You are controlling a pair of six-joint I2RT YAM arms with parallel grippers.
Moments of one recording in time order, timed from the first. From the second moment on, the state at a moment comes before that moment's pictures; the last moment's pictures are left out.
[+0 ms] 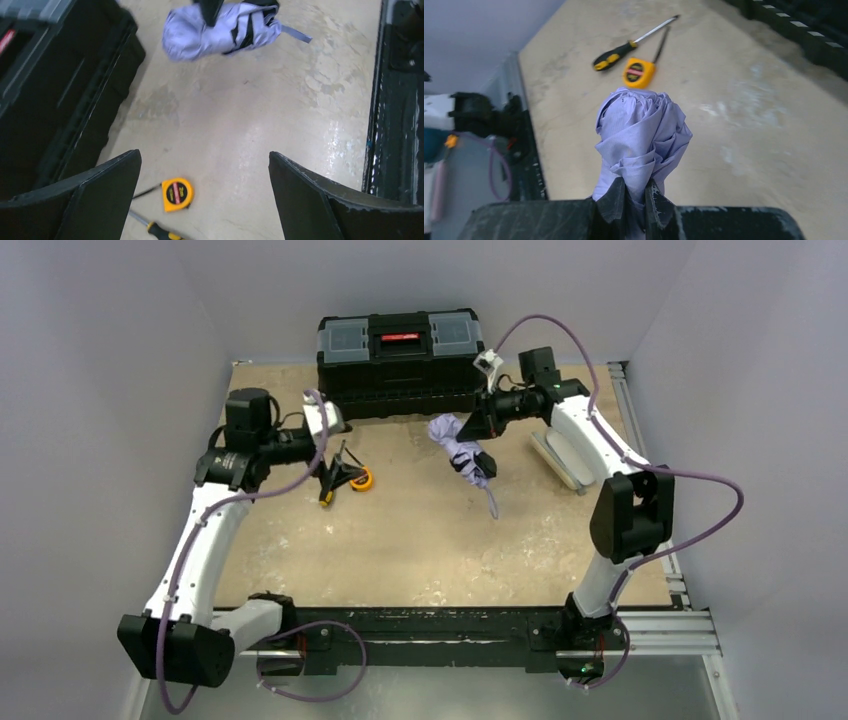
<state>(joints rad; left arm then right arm) -0.05 1.14 1.17 -0.60 0.96 0.55 0.22 1.78 1.57 -0.64 -0.89 -0.18</state>
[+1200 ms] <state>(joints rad) -0.73 1.13 0.99 -0.58 0.46 1.31 0.56 1.80 1.64 -1.05 -1.21 -0.36</state>
